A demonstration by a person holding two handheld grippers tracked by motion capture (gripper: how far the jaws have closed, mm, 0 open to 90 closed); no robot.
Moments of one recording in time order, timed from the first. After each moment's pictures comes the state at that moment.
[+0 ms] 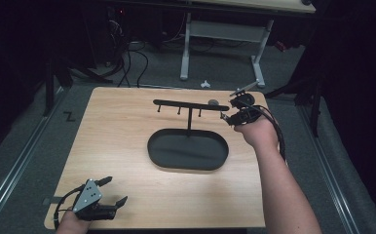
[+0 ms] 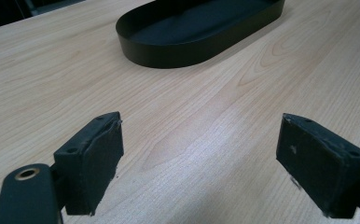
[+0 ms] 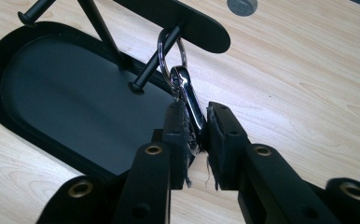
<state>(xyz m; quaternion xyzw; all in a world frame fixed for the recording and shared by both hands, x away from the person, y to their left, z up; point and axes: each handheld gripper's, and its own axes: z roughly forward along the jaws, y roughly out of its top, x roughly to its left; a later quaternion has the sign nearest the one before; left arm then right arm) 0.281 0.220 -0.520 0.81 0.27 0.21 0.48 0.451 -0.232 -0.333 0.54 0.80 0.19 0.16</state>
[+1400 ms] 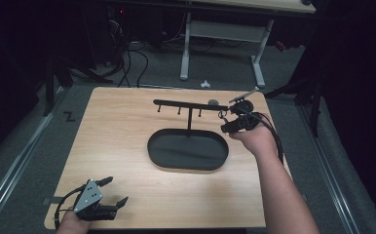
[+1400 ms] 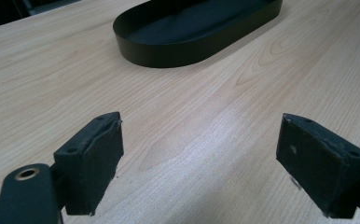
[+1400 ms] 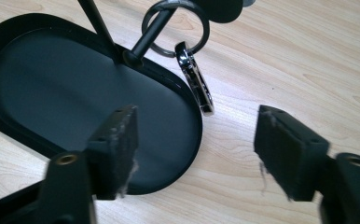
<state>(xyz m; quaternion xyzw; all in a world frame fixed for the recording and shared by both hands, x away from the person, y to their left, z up) 0.281 0.219 -0.520 0.81 0.27 0.21 0.48 0.442 -0.232 -0.351 0.55 0.79 0.19 0.17</state>
